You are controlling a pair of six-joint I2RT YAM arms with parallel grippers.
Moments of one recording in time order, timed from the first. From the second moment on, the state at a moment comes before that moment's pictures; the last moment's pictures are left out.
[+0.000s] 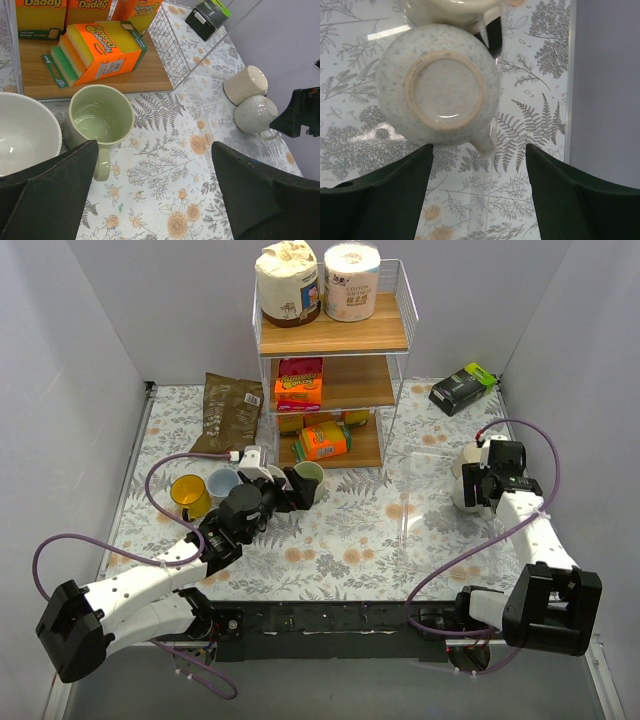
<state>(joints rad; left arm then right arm) -0.83 0.97 0.57 0.24 -0.35 -0.58 -0.10 1.17 0.79 -0.52 0.22 -0.20</state>
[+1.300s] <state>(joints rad) -0.87 0.87 0.53 0.24 -0.45 -0.60 -0.16 1.27 0.75 -0.46 0.03 -0.33</state>
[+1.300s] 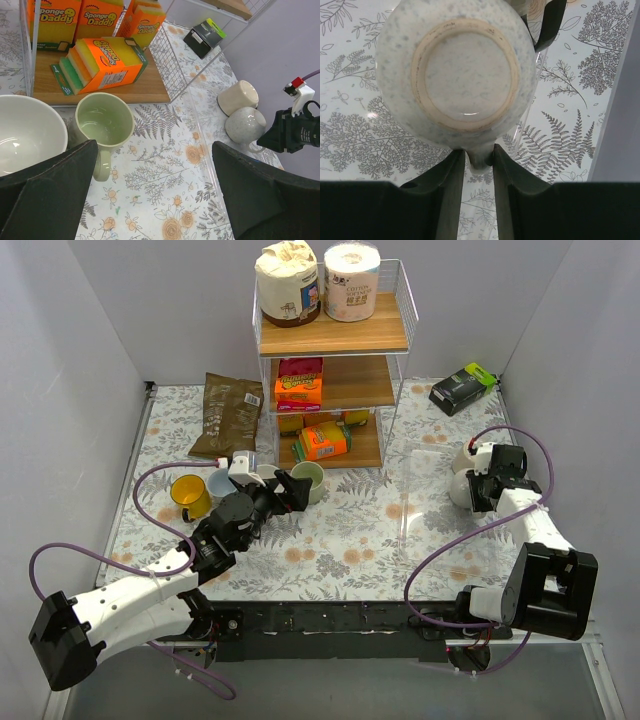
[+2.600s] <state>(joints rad) -0.87 1.00 0.55 0.31 -0.21 -0.58 -0.14 0.87 0.84 -0.51 -0.53 0.14</state>
